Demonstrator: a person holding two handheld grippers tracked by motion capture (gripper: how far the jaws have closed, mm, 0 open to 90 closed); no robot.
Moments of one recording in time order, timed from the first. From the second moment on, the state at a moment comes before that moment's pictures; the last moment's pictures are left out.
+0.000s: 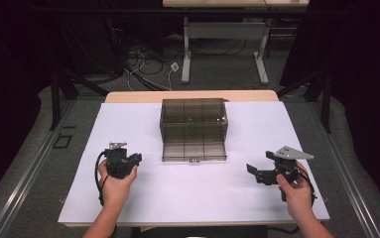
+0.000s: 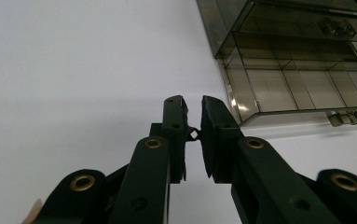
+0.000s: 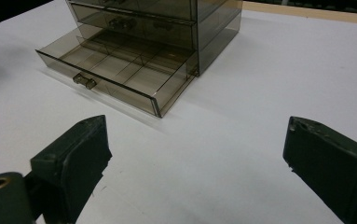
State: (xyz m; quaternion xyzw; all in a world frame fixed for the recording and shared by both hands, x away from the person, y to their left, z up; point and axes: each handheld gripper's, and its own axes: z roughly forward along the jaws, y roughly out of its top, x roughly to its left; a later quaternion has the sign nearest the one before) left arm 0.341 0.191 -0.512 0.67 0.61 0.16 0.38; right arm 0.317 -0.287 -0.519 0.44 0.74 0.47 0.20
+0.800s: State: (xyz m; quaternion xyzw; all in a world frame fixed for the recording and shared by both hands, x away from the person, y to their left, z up) left arm 0.326 0.169 -0.497 0.69 0.57 0.19 0.41; right arm 0.317 -0.287 -0.518 0.43 0.74 0.47 0.21
